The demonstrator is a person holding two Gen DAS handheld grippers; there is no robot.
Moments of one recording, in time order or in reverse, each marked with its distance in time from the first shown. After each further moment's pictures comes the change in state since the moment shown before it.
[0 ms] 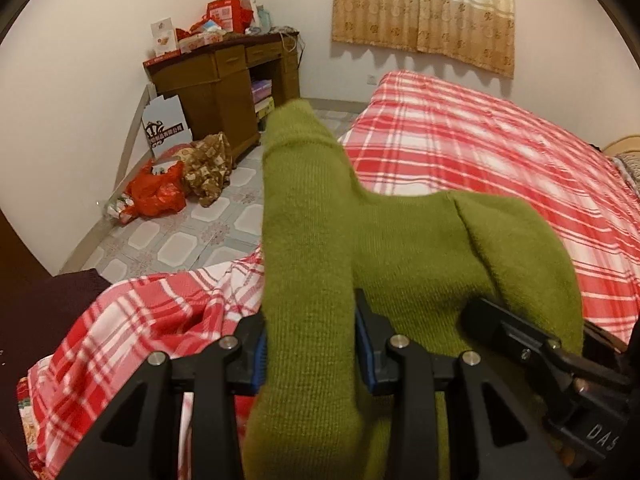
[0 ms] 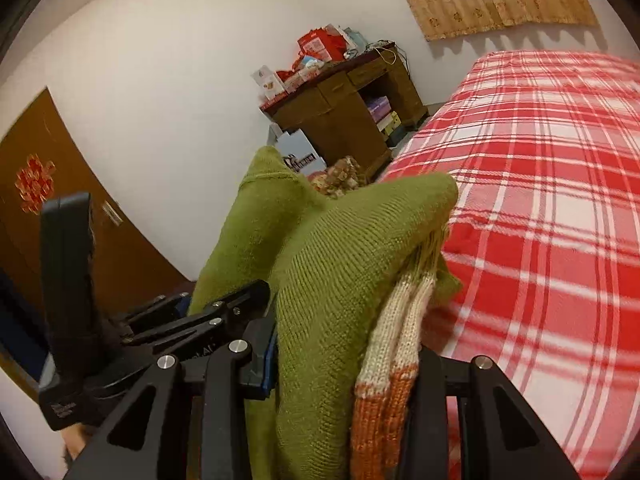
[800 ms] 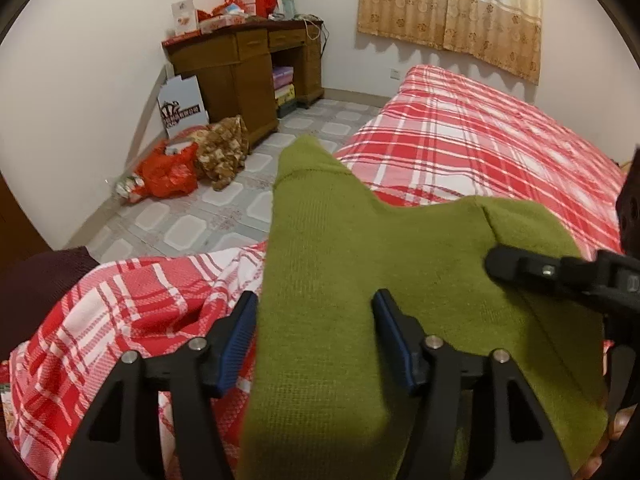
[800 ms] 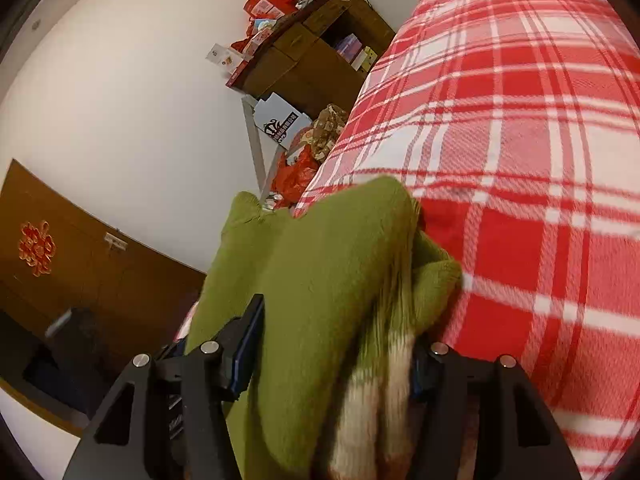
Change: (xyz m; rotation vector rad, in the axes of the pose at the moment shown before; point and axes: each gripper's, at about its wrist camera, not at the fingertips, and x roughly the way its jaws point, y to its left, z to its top) left arm 0.026 0.016 -0.006 -0.052 0.016 0.052; right arm 0.055 -0.064 0.034 0.217 0.195 0.066
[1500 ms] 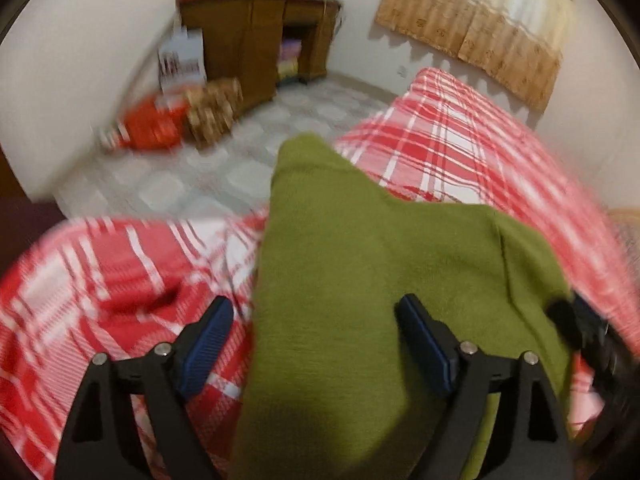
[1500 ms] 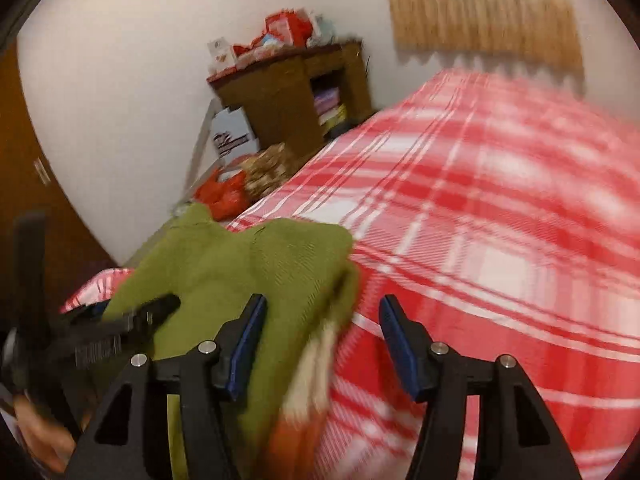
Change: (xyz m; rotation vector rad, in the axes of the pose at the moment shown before) left arm 0.025 0.041 0.008 -0.216 0.142 -0.185; right arm -0.058 0.038 -0.036 -0.351 -0.214 -0.401
